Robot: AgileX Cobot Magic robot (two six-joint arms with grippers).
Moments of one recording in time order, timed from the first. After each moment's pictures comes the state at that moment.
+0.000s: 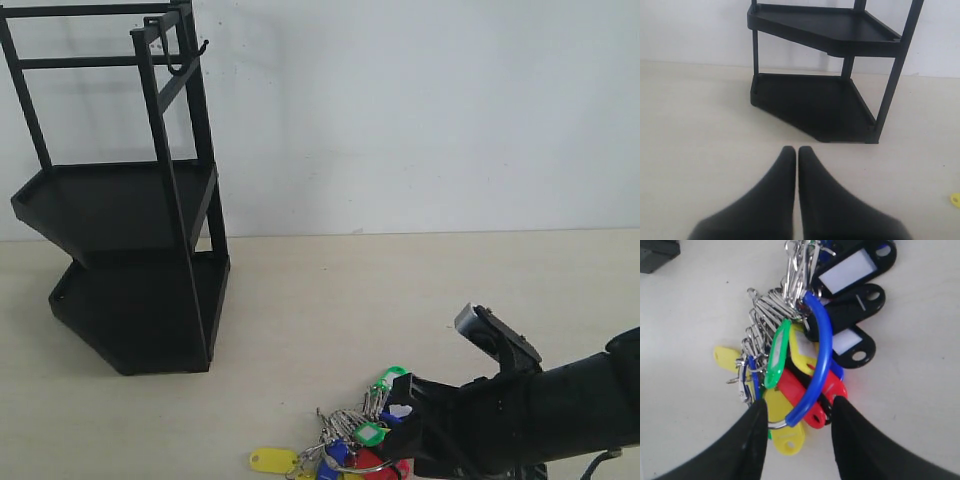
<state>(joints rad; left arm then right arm) 0.00 0.00 0.00 -0.15 0.29 0.07 0.21 1.79 -0.64 1.74 0.56 -1.16</state>
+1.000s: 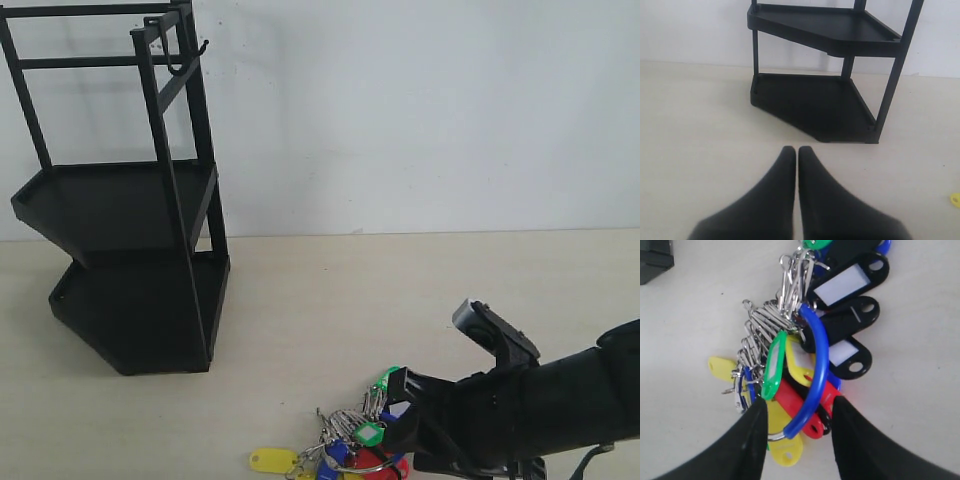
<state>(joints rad) 0.00 0.00 0.00 -0.15 0.29 0.07 0.23 1.79 -0.66 1.74 0.51 -1.13</state>
